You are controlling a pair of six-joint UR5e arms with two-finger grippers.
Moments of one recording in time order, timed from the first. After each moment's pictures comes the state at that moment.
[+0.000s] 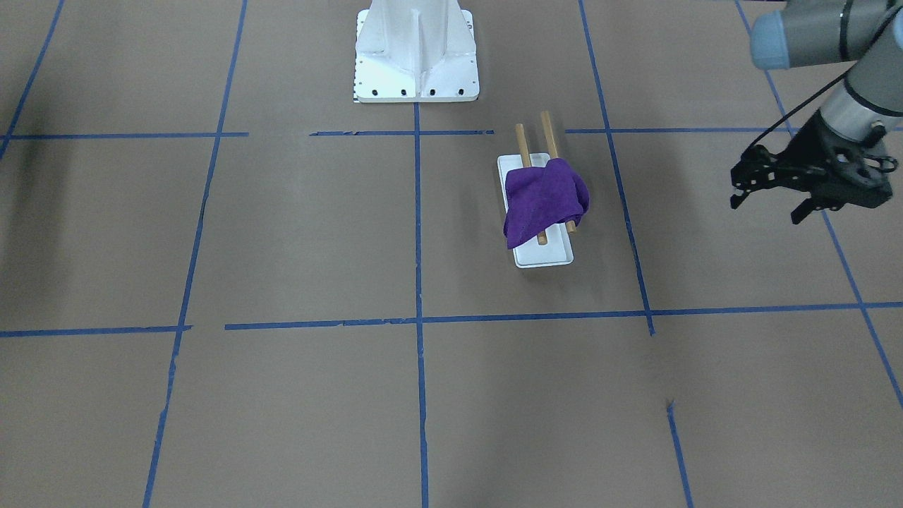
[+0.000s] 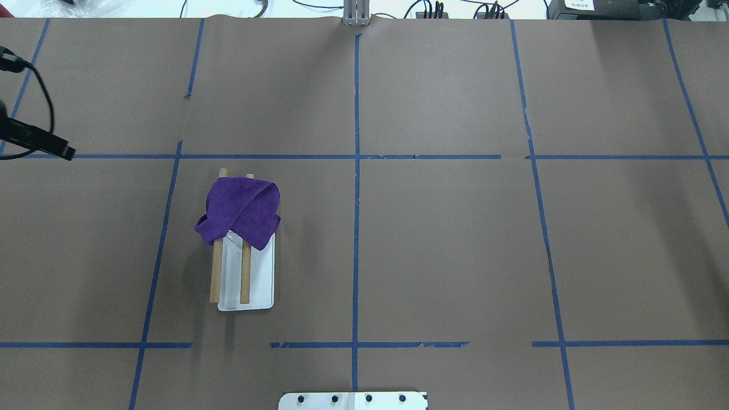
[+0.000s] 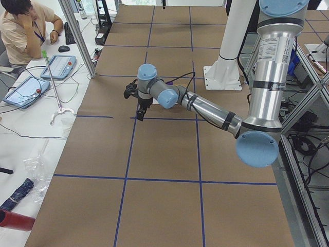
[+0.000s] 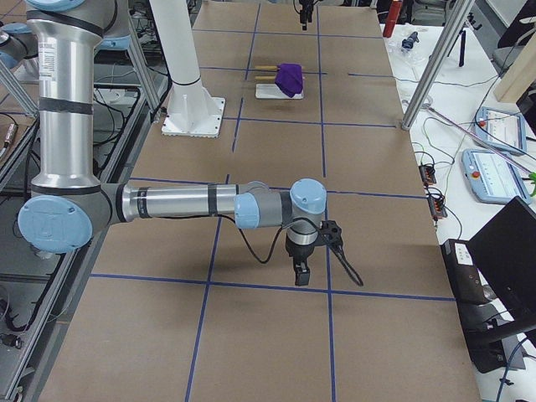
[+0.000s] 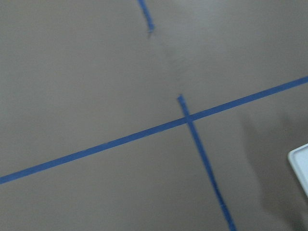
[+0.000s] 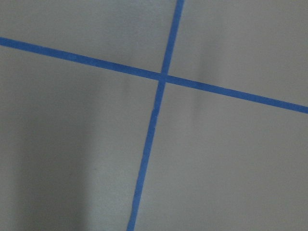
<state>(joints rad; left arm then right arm) -1.17 -1.63 -1.88 -1.76 -2.25 -0.39 1.49 -1.66 1.68 -1.54 2.21 -0.04</state>
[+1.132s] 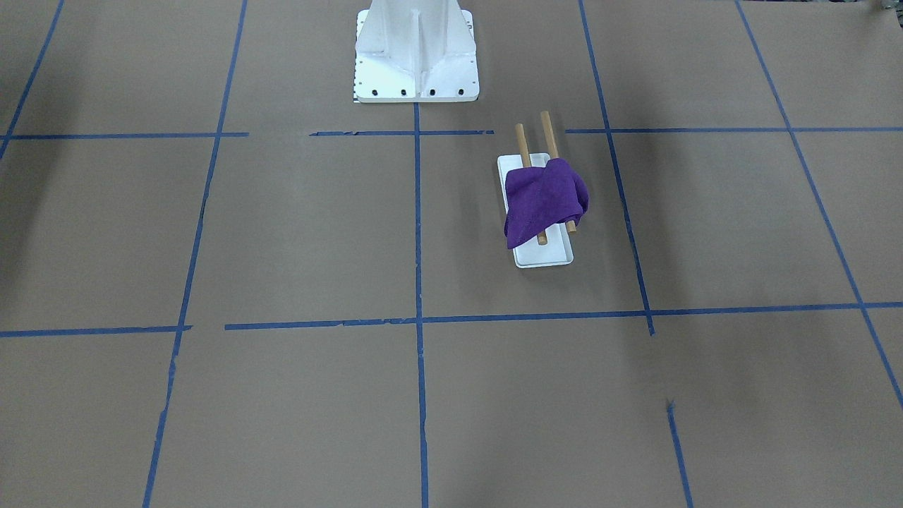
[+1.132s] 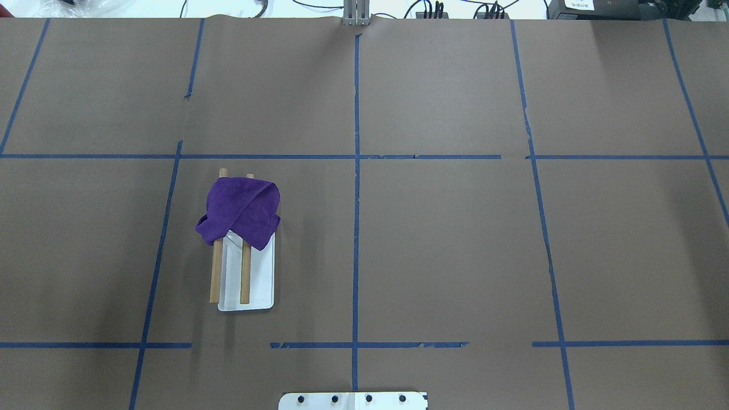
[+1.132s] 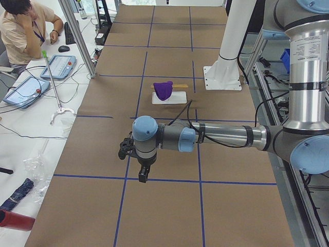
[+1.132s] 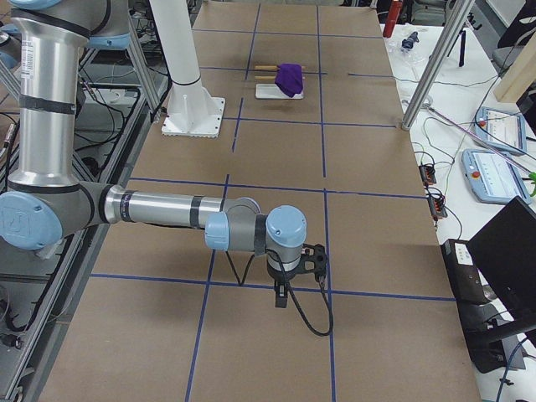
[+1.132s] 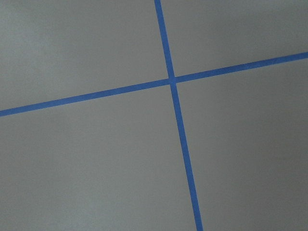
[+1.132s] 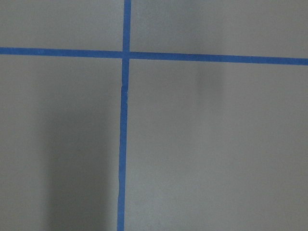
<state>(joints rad) -1.56 -1.47 -1.72 -1.61 -2.31 0.10 1.59 -1.71 1.67 -1.54 2.30 -0.03</state>
